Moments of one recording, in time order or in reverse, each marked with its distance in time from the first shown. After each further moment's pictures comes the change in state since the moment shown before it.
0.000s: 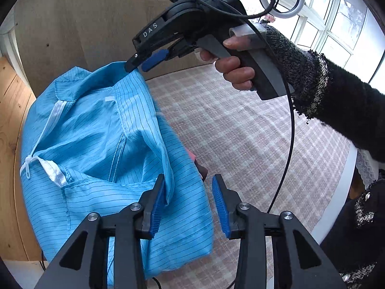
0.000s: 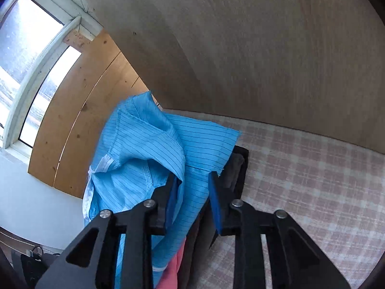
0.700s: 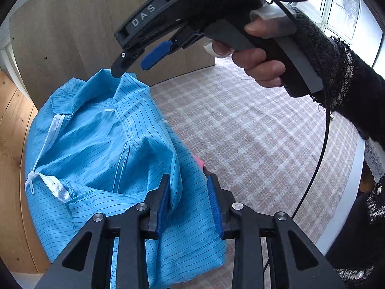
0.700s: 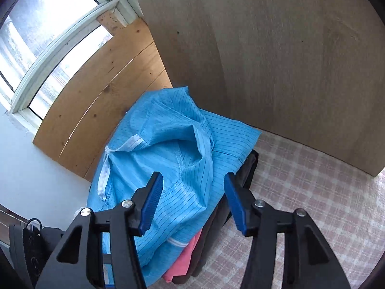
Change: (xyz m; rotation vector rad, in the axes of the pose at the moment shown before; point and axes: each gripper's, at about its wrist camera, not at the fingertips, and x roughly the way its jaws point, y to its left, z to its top) left arm 0.017 -0.002 0.011 0.092 0.000 0.043; right arm -0.007 0.056 -0.004 -0.126 0.032 -0.020
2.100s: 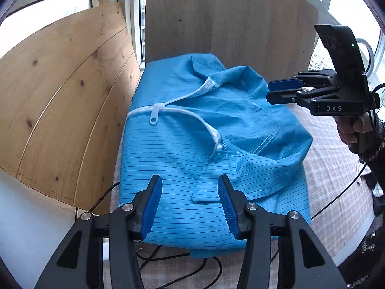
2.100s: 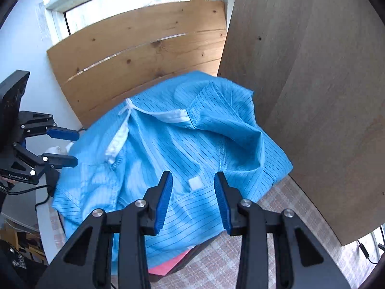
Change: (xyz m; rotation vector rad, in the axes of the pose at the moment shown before) left arm -0.080 0.133 -0.090 -0.457 -0.108 0.199; right arm -0.001 0.071 -0.026 -0.479 -0.022 -0.050
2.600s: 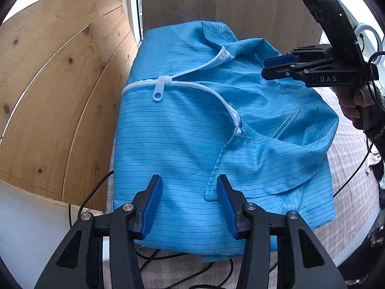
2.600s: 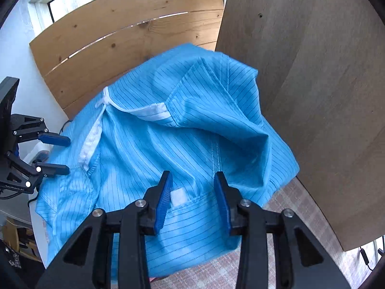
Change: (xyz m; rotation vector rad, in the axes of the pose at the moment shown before) left arm 0.038 0.011 -0.003 -0.005 0.111 0.044; right arm 0.046 -0.024 0.010 -0.020 0.067 -0.007
